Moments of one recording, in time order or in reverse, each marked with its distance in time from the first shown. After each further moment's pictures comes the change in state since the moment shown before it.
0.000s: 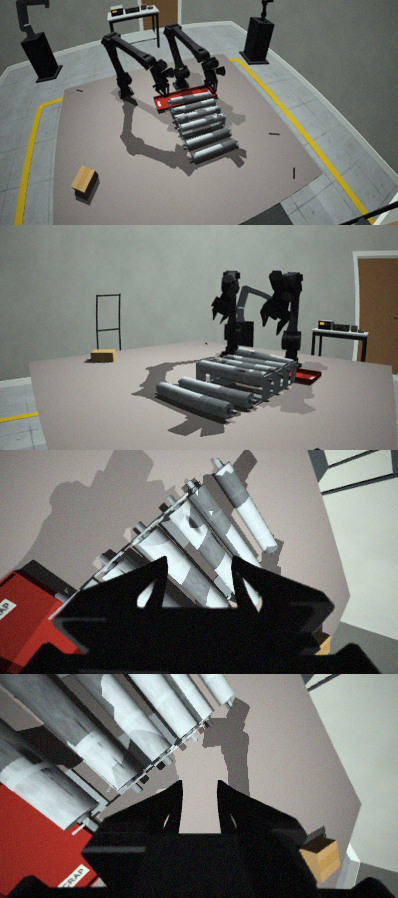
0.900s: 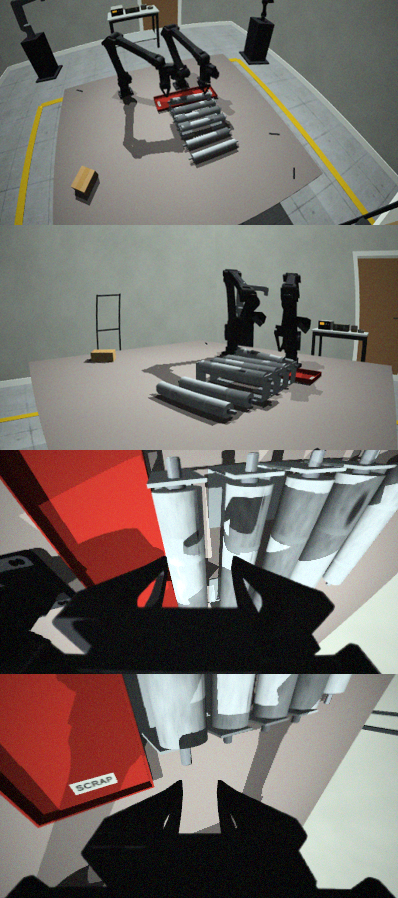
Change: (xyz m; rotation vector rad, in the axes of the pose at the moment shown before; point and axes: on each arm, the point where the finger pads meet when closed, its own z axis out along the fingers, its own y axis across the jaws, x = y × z) left arm 0.105 0.124 -0.014 -0.410 0.298 -0.581; right arm 0.069 0.126 -0.007 -0.165 0.311 -0.616
